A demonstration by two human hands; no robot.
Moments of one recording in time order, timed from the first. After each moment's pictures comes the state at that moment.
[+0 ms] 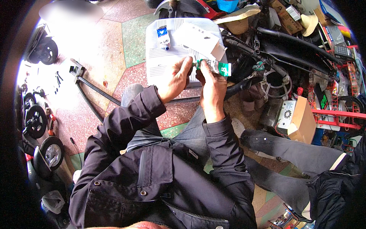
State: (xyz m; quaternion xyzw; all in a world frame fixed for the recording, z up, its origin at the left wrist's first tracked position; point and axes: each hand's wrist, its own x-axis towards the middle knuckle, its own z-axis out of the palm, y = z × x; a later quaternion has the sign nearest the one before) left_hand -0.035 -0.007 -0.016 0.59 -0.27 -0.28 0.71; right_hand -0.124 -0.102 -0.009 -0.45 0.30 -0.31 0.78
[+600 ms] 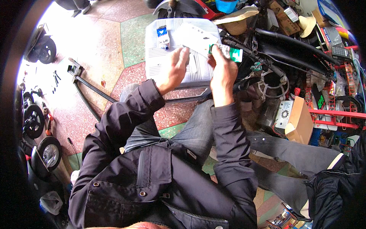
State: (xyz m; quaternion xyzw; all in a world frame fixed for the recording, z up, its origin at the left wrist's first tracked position) left_hand -0.009 -0.027 -0.048 0.68 -0.40 0.04 0.62; right_hand -0.095 -0.150 0.004 -0.51 0.33 -0.34 0.72
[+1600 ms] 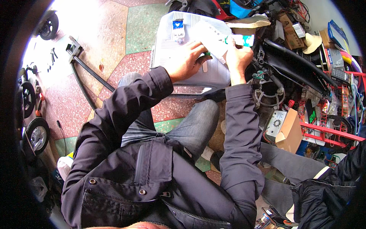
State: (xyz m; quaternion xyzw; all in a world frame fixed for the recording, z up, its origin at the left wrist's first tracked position) left_hand 0.018 -0.024 -0.052 0.67 -0.51 0.07 0.54; right_hand -0.045 -0.215 -0.011 -0.82 0.32 -0.36 0.33
